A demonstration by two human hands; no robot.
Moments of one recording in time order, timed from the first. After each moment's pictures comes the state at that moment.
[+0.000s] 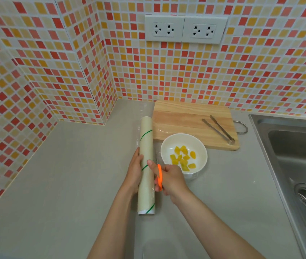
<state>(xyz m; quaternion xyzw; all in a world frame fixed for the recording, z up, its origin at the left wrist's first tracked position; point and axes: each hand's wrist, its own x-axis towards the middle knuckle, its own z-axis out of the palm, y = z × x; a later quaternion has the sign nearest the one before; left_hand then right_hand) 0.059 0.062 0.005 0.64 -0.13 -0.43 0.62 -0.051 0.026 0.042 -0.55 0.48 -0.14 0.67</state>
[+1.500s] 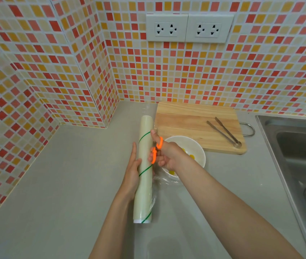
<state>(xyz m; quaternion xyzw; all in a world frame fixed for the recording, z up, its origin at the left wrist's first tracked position) 0.072 0.068 0.012 0.63 -0.16 -0.42 0.63 0.010 -0.045 0.069 -0.45 0.47 -0.02 0.76</state>
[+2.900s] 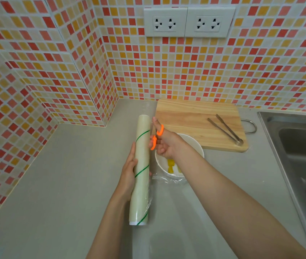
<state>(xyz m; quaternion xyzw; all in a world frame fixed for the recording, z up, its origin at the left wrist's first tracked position) 0.076 0.076 0.012 0.58 -0.17 -0.46 0.65 0.025 -0.067 0.072 -0.42 0.46 -0.04 0.78</state>
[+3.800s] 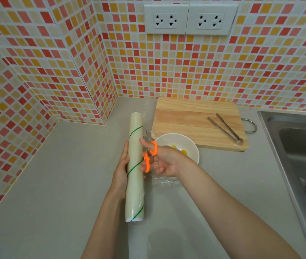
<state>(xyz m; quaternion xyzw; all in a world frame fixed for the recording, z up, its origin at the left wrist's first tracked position) 0.087 0.078 0.003 0.48 -0.12 -0.49 0.72 0.000 -0.034 0.067 -0.47 0.41 0.10 0.78</state>
